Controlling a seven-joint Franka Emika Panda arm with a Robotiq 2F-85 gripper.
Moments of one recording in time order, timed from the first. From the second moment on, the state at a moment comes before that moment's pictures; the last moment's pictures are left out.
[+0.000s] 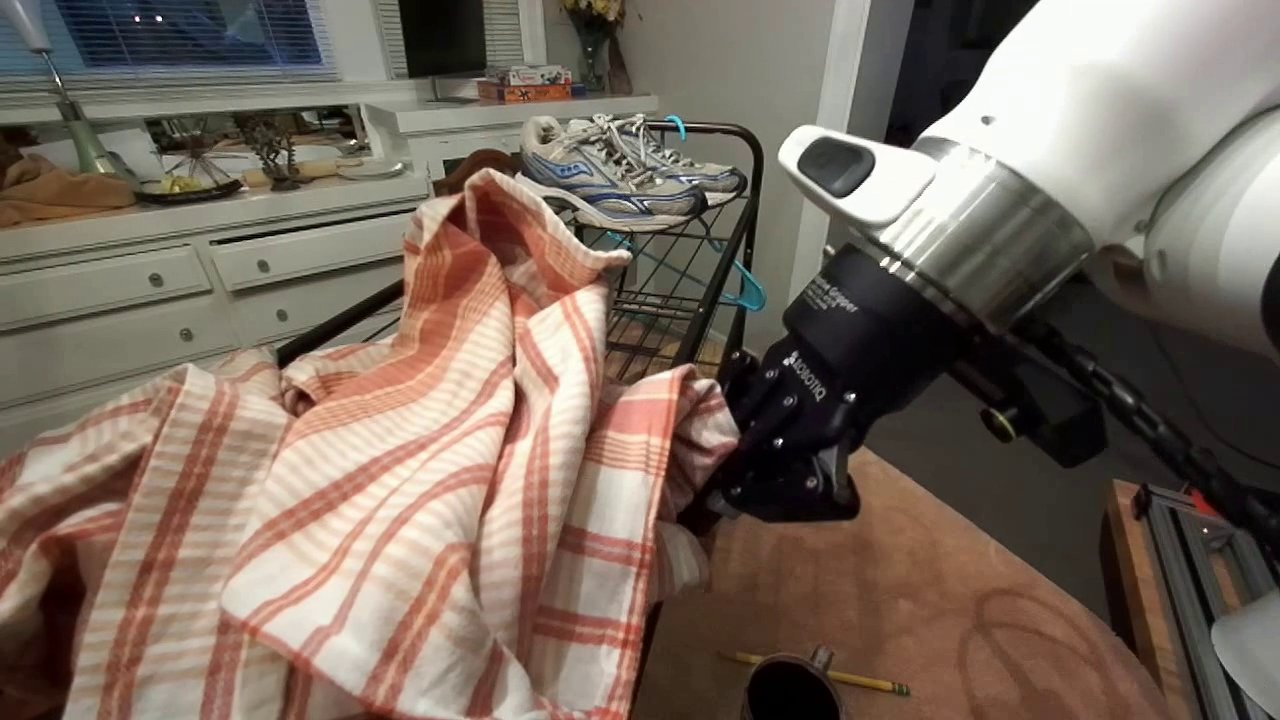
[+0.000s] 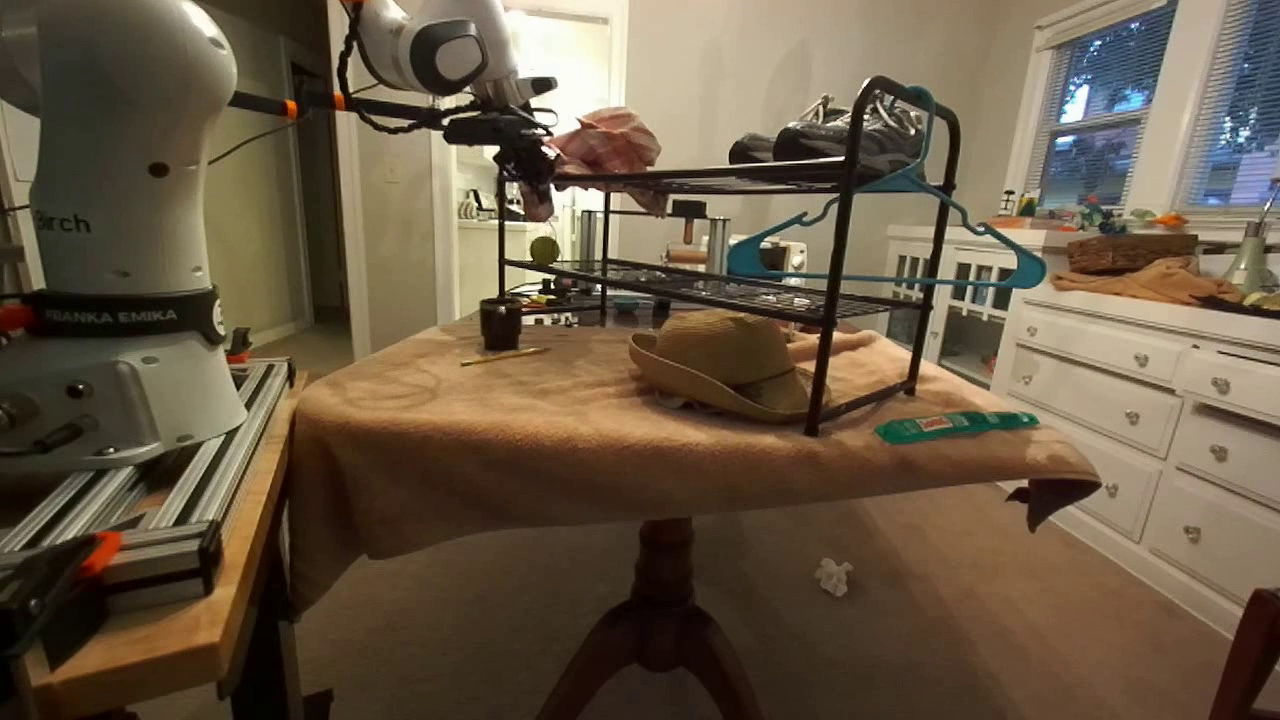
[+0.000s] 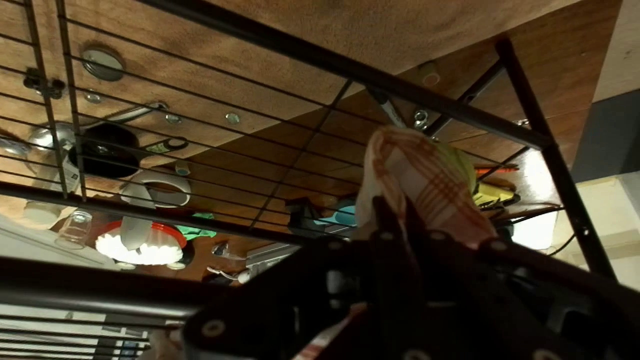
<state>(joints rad) 0.67 -0.19 -0.03 -2.57 0.26 3.02 -0.33</state>
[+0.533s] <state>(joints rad) 0.53 -0.48 0.05 -2.50 0.19 2.56 -0.31</state>
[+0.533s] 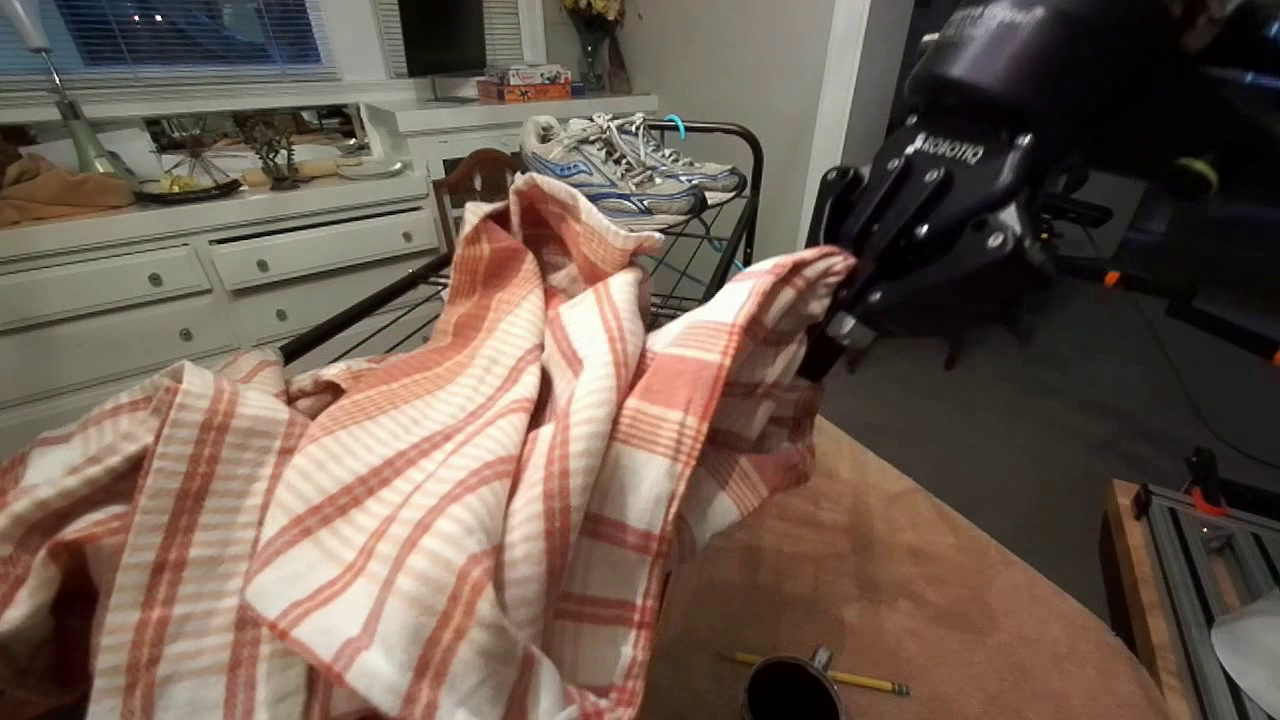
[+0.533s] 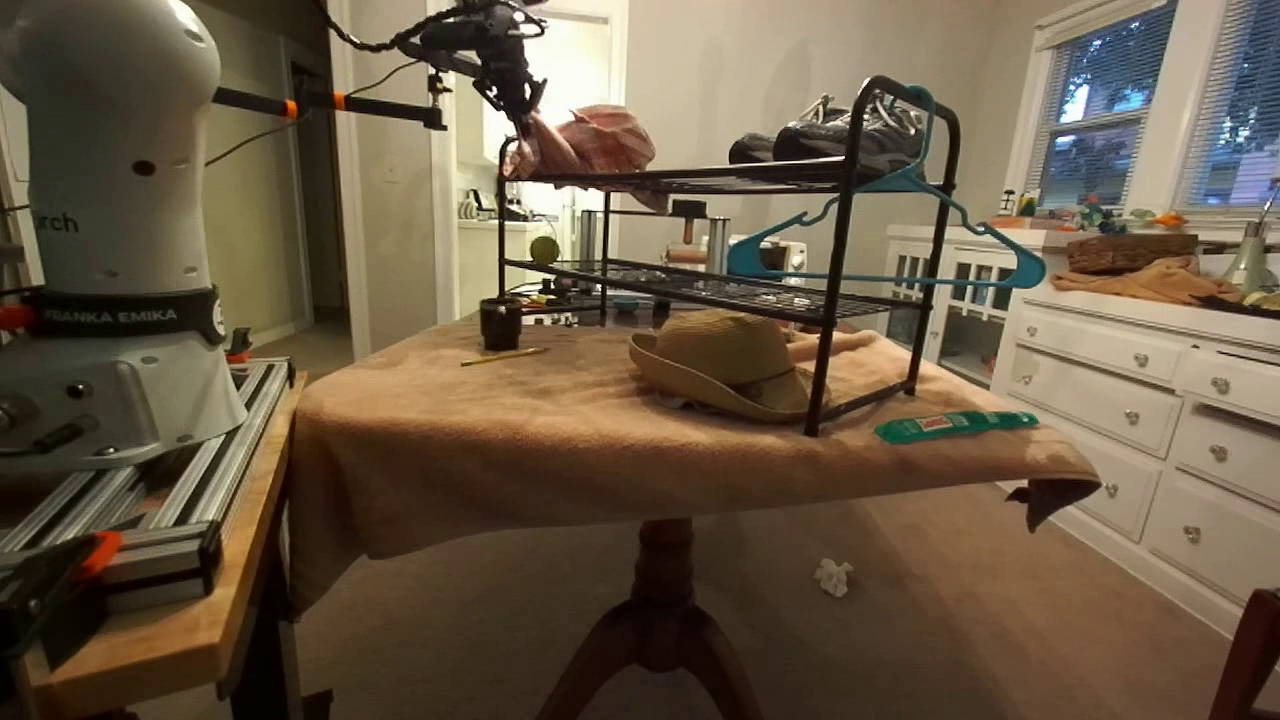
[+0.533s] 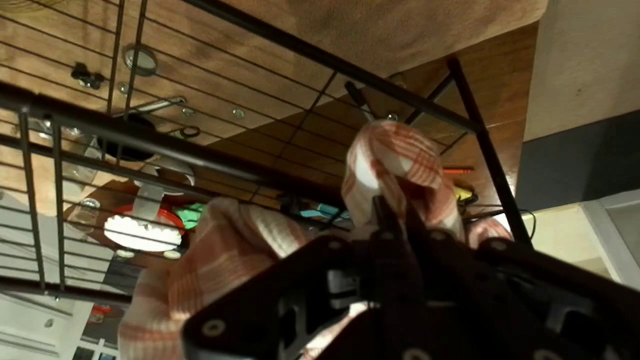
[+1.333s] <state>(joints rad) 0.51 -0.43 0.13 -2.22 0.21 2.57 -0.31</state>
